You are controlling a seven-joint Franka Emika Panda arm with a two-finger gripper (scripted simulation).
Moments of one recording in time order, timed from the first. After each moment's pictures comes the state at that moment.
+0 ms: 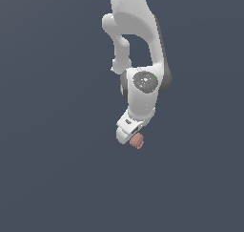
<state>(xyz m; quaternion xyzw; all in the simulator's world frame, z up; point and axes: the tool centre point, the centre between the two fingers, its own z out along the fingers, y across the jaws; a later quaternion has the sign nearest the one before) 0.031 0.062 0.109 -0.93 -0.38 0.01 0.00</state>
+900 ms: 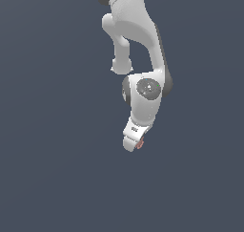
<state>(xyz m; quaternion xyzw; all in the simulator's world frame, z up) 0.043 0.074 0.092 -0.88 -0.48 0.00 0.00</state>
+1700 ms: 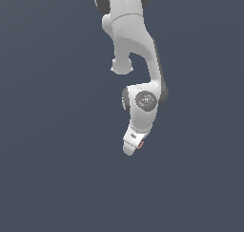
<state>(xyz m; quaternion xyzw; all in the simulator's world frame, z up) 0.042 0.074 0.042 -0.87 -0.49 0.00 0.00</state>
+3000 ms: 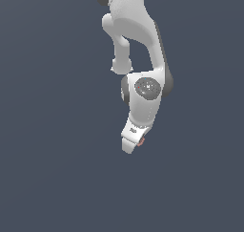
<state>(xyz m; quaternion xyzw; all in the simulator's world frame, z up) 0.055 0.068 0.105 -0.87 -0.49 0.00 0.00</state>
